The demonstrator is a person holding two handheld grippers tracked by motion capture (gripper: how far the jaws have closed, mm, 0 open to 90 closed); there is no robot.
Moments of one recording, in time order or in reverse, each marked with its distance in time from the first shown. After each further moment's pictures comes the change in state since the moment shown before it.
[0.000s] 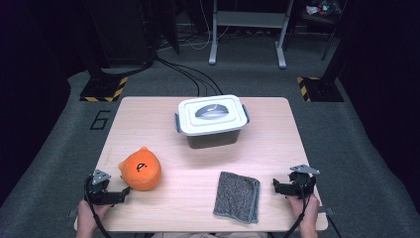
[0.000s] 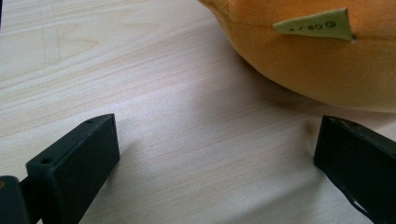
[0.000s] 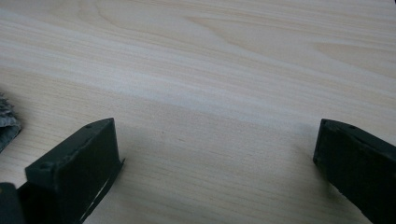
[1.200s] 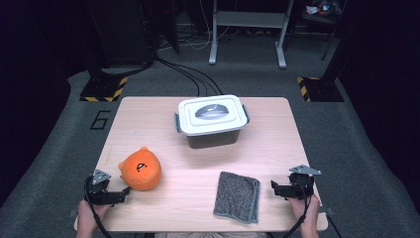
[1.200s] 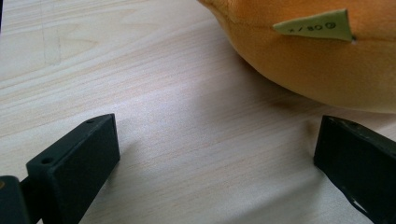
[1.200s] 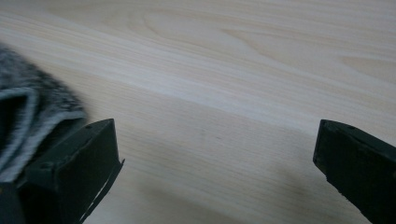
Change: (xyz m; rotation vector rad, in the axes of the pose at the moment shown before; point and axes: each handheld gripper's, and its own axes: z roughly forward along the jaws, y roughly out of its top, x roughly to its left) left arm 0.000 0.000 0.000 -0.001 0.004 0.000; right arm 0.009 0.005 -0.018 -0.019 0.096 -0.032
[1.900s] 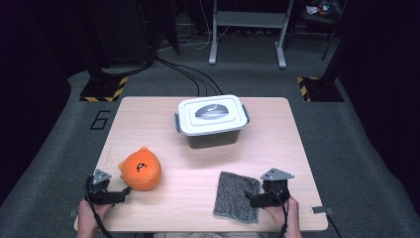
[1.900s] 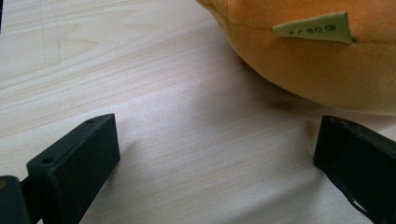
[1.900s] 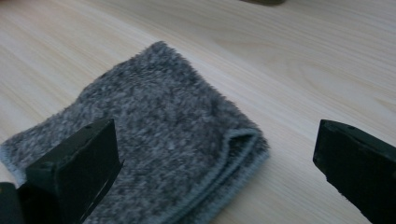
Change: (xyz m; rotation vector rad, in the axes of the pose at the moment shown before) left arm -0.001 0.001 0.000 0.004 0.002 -0.001; right arm 0.095 0.023 -0.019 -0.002 0.183 -0.217
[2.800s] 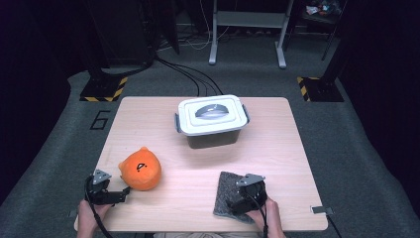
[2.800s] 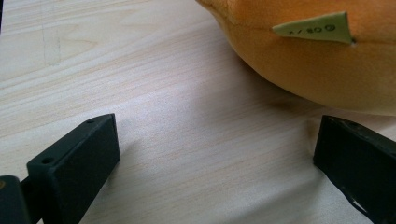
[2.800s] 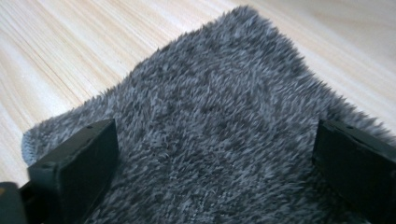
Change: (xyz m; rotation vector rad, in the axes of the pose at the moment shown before) left arm 0.000 0.000 0.000 0.000 0.000 0.001; right arm 0.039 0.000 0.048 0.118 0.089 -0.087
